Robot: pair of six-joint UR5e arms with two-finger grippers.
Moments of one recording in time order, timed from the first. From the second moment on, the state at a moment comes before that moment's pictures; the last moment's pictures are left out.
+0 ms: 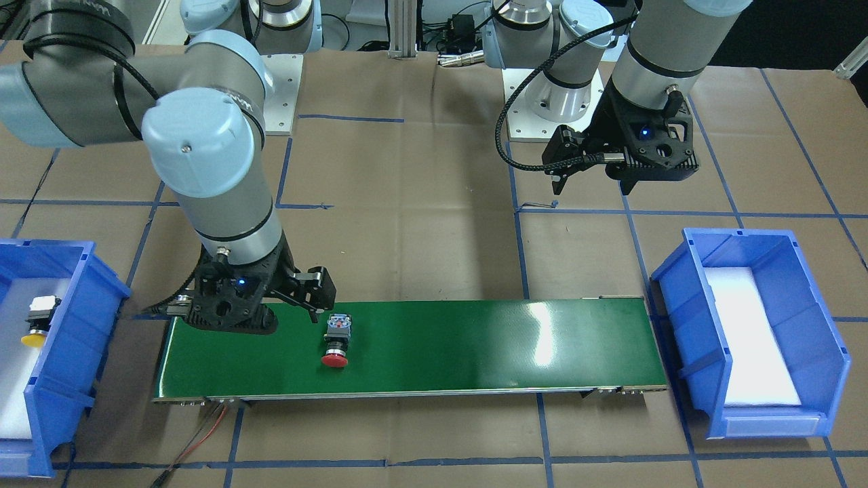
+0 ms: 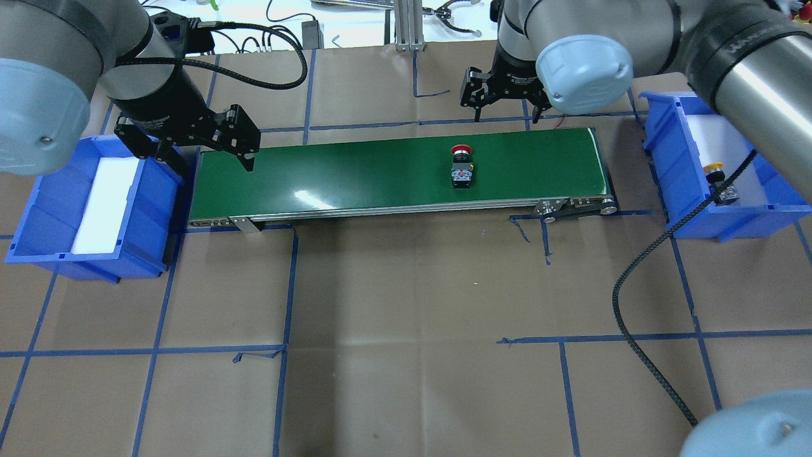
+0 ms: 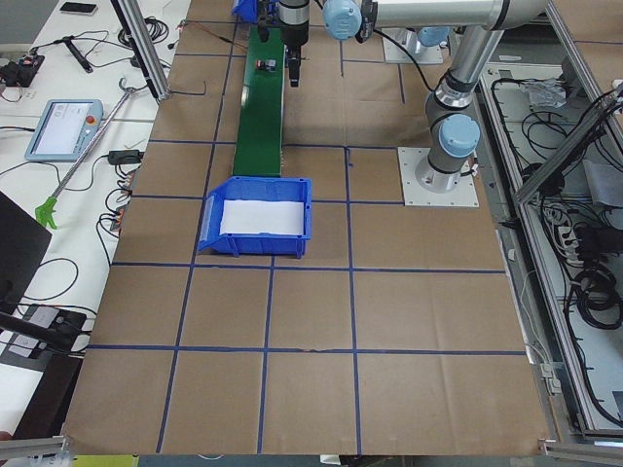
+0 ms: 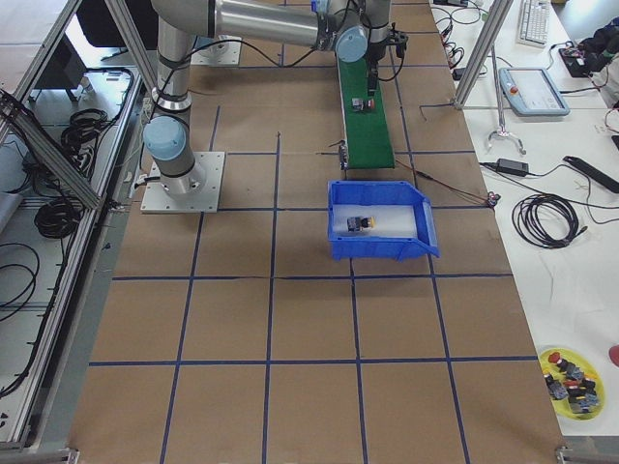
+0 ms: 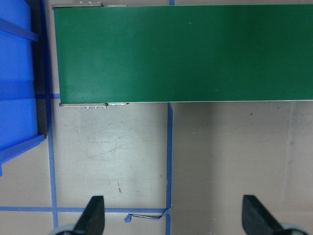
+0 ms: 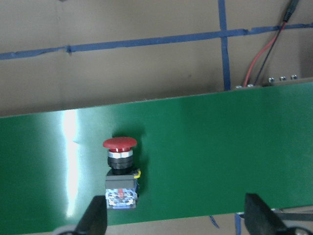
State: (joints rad) left arm -1.55 -1.57 -1.63 -1.51 1.58 0.01; right arm 1.73 -1.20 1.46 -1.95 -1.58 0.24
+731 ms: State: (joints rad) left arm -1.55 -1.57 -1.63 -1.51 1.58 0.01; right arm 1.74 -1.07 1.47 -2.04 -1.58 0.23
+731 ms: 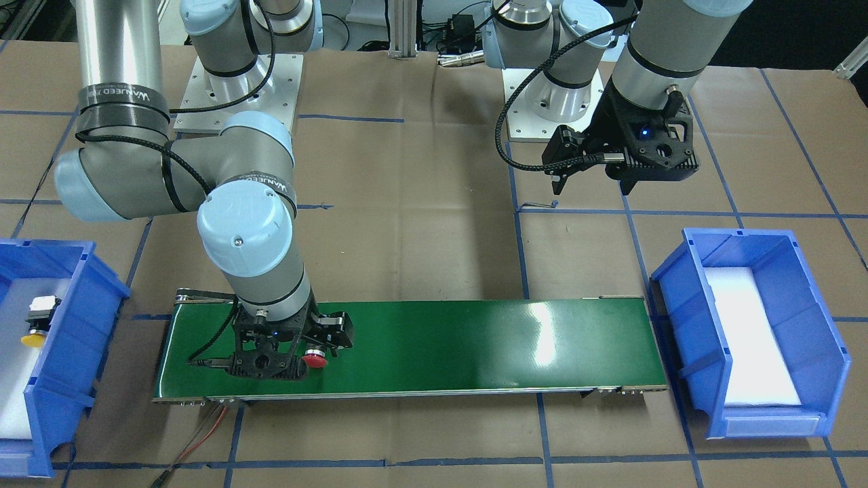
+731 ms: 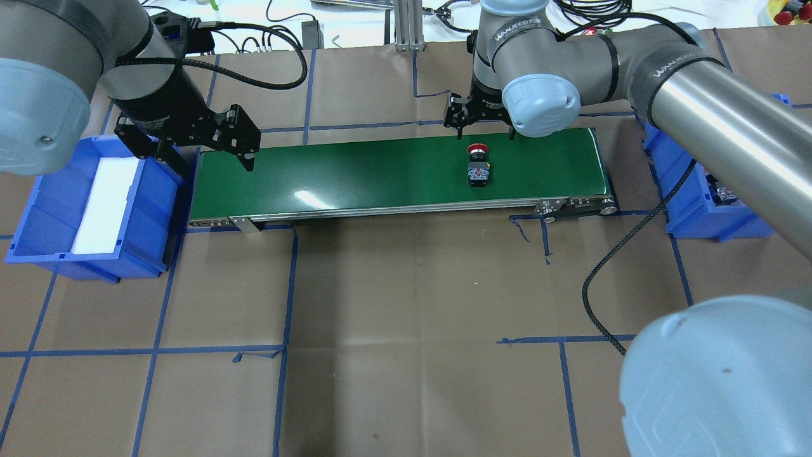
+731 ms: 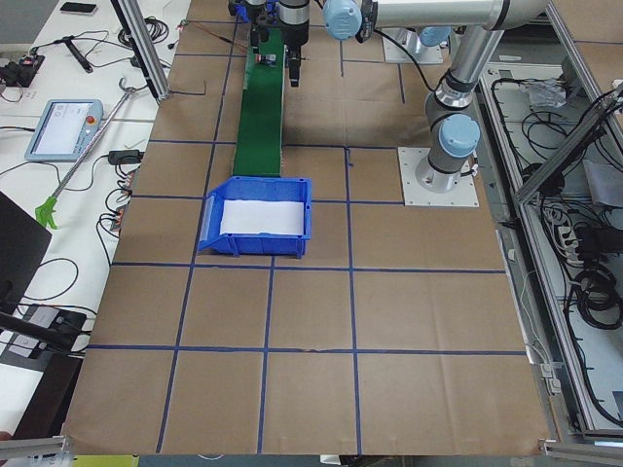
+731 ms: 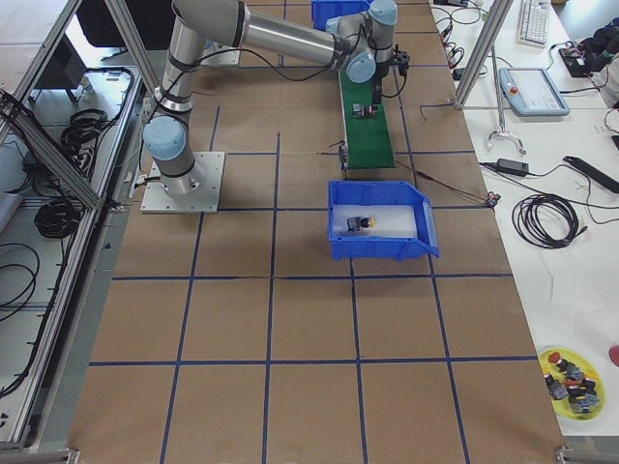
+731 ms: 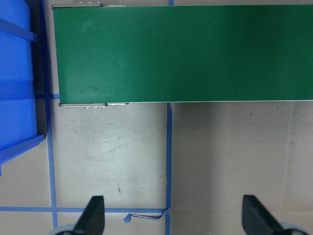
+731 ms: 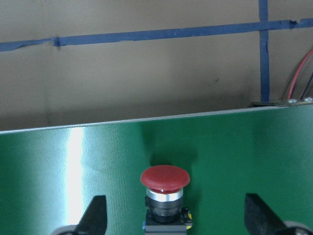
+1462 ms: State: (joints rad) left arm -1.55 -1.57 -1.63 -1.51 1.58 0.01; right arm 1.70 -1.05 1.54 -2.04 -1.58 0.24
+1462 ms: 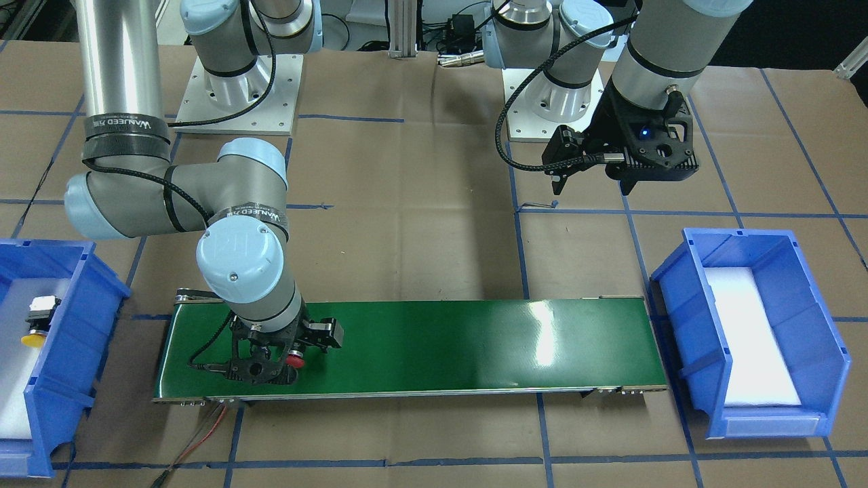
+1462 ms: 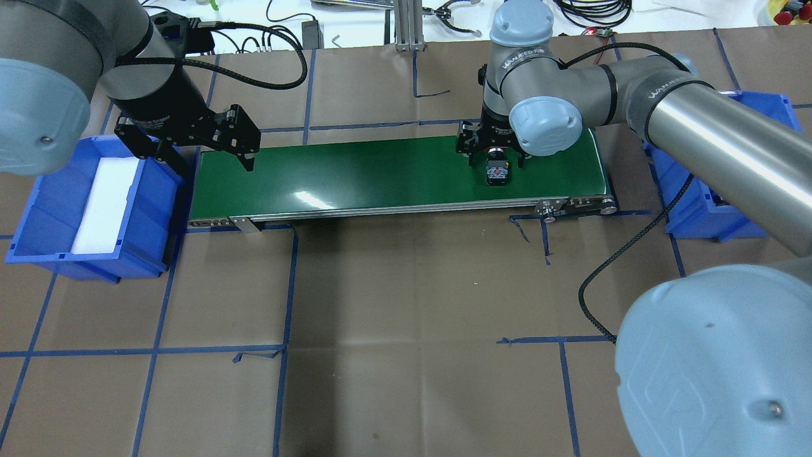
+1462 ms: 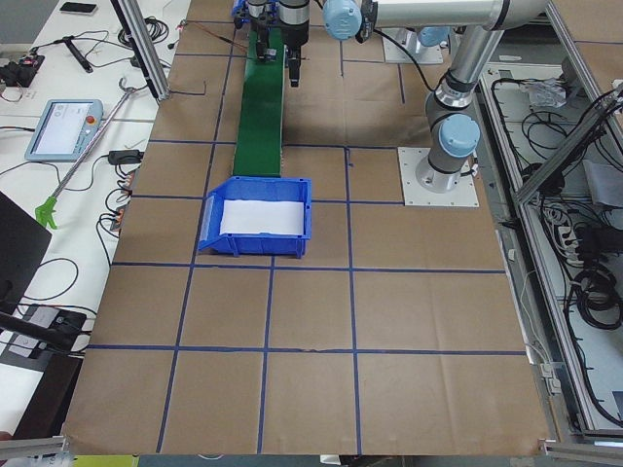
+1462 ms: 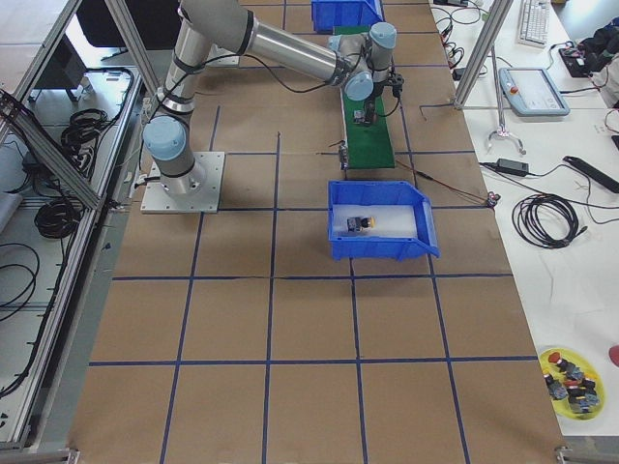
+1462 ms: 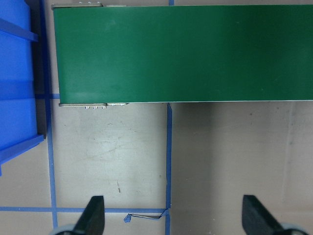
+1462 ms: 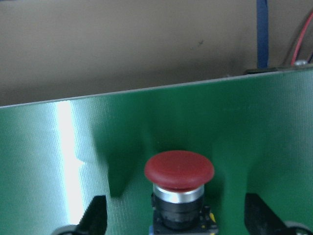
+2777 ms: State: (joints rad) left arm -1.55 -1.57 -1.63 -1.51 1.58 0.01; right arm 1.47 -1.22 1.49 -1.88 -1.56 -0.06
